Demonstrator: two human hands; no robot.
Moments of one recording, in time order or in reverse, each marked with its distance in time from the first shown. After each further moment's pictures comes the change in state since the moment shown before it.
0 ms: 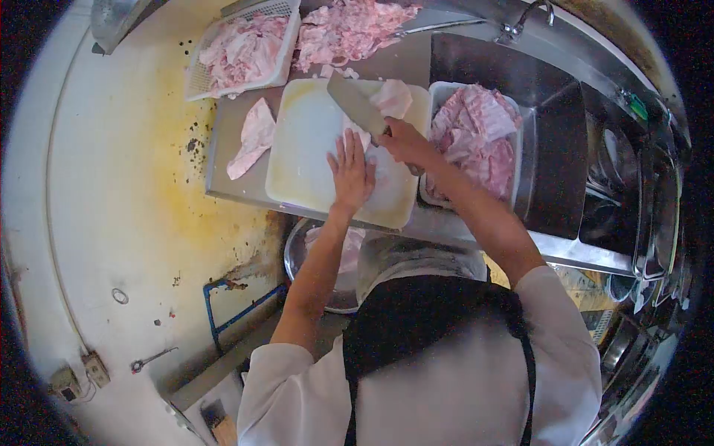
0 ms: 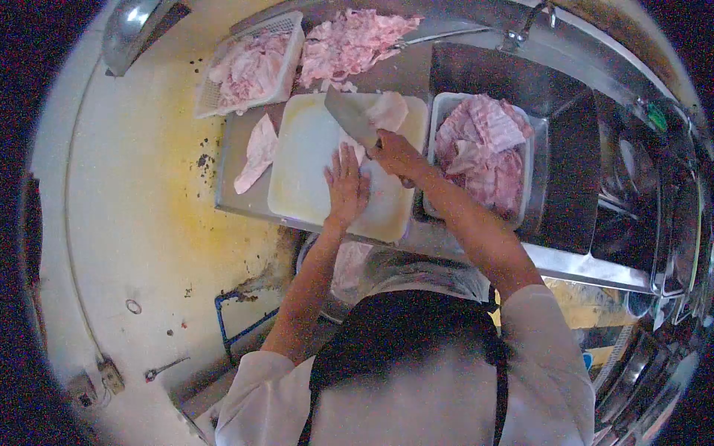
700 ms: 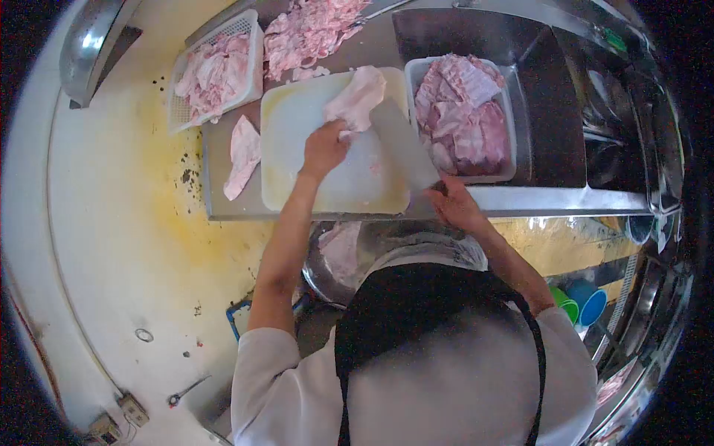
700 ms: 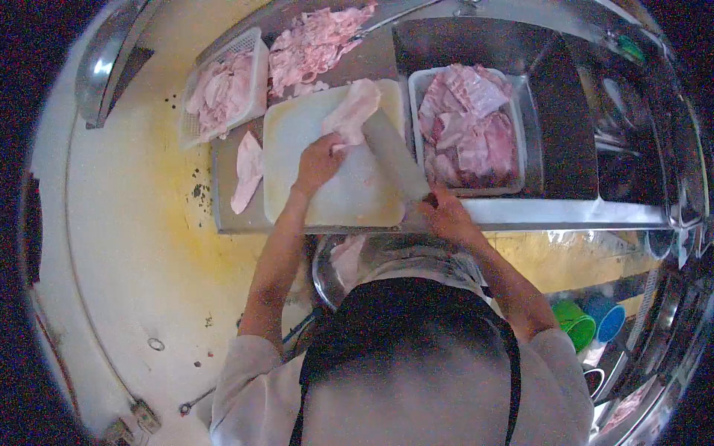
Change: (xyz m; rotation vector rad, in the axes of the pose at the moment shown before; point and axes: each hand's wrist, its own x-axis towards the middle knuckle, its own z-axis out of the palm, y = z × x) left_hand 0.068 -0.038 -0.034 -0.164 -0.103 0.332; right_hand -0.193 0.066 0.050 0.307 0.300 0.115
